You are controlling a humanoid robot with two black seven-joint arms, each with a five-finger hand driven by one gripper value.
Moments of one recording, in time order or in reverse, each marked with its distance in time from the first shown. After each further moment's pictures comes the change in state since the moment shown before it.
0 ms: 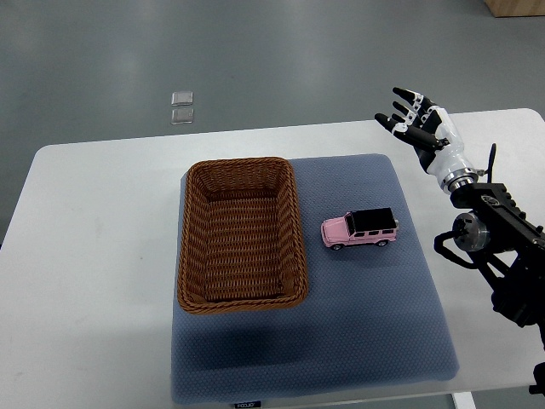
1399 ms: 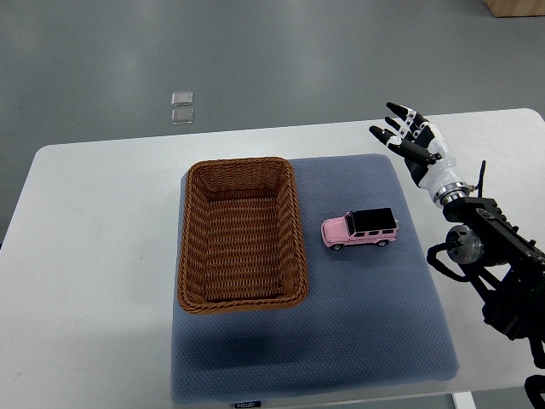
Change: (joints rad) left arm -0.002 0.000 0.000 -0.003 0.000 0.000 0.000; right arm -0.047 0.043 0.034 0.005 0.015 0.028 -0.015
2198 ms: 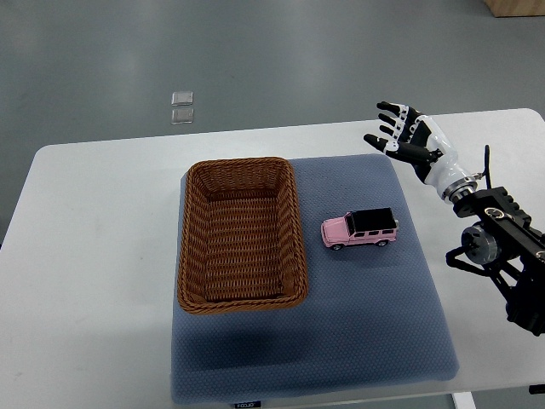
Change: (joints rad) left arm 0.000 0.000 0.002 0.001 0.000 0.001 0.000; right arm 0.011 -0.088 -0.046 0.011 -0.198 0.126 0.035
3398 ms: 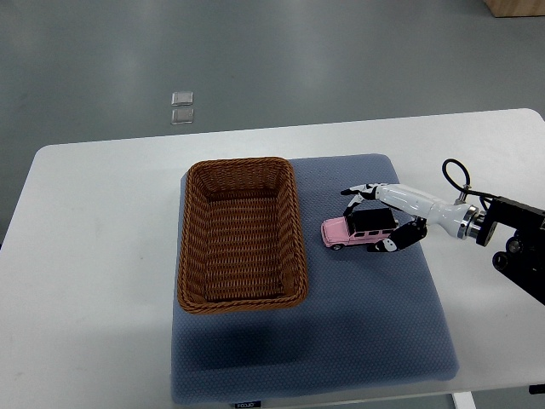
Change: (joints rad) left arm -0.001 0.000 0.010 -0.006 0.000 0.000 0.000; right arm 0.033 -0.229 -0.349 0.040 -0.856 -0.051 0.258
